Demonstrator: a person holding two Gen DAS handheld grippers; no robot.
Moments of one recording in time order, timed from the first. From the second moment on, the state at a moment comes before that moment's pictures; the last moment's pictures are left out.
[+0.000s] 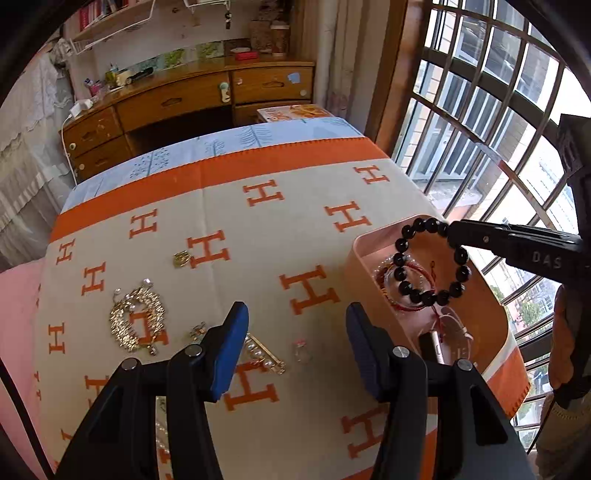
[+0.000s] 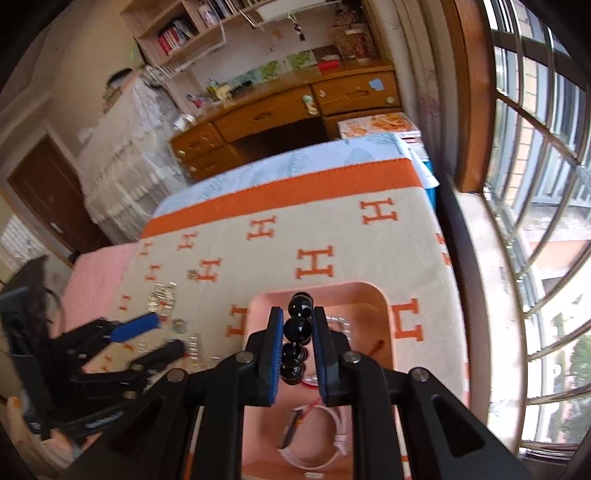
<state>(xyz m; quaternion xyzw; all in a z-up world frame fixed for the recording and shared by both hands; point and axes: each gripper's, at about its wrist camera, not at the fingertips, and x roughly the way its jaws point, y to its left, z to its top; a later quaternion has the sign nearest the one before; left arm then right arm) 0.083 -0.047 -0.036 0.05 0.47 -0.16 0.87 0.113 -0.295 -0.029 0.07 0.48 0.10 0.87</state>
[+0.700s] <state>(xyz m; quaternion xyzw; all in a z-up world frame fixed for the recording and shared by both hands) 0.031 0.072 -0.058 0.01 0.48 -0.05 0.88 0.074 -0.245 -0.038 0.06 0.50 0.14 0.85</state>
